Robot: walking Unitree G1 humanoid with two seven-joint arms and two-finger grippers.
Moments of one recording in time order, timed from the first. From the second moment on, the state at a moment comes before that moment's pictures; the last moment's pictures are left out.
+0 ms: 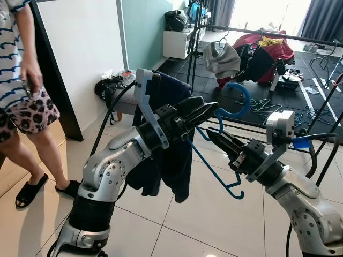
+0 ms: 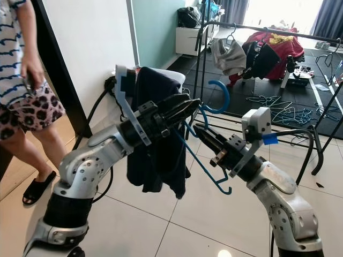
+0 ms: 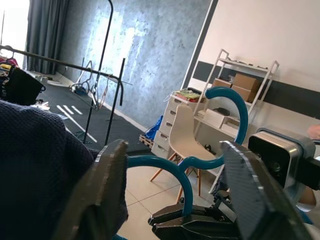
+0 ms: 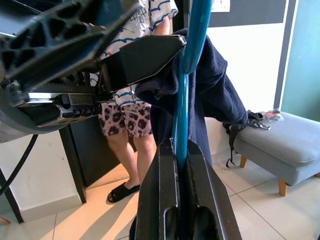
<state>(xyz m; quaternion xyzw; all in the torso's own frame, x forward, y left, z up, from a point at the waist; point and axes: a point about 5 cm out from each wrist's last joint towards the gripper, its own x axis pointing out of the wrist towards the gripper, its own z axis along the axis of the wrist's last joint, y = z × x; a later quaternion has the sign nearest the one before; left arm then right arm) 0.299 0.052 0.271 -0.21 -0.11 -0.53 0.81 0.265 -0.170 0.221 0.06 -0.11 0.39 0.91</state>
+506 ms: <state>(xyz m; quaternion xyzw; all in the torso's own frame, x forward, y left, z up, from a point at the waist) 0.301 0.092 0.306 -0.23 -0.19 -0.52 0.80 0.264 -0.178 0.230 0.05 -0.14 0.39 0.91</state>
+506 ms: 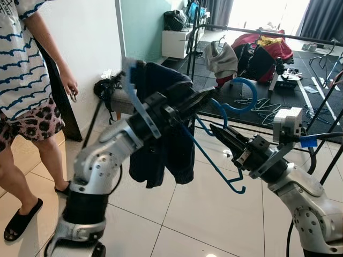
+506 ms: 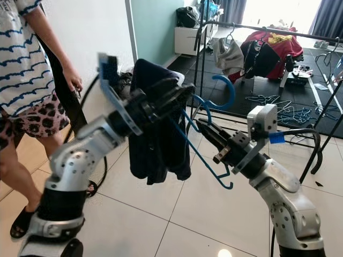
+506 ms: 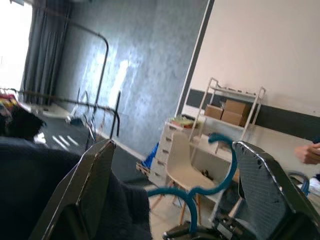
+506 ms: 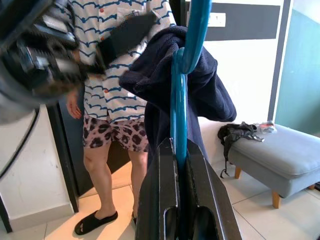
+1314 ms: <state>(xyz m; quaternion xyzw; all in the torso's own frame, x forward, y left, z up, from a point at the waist) 0.314 0.158 0.282 -0.26 -0.18 -0.46 0.83 0.221 -0.219 0.277 0.10 -0.23 0.47 0.85</state>
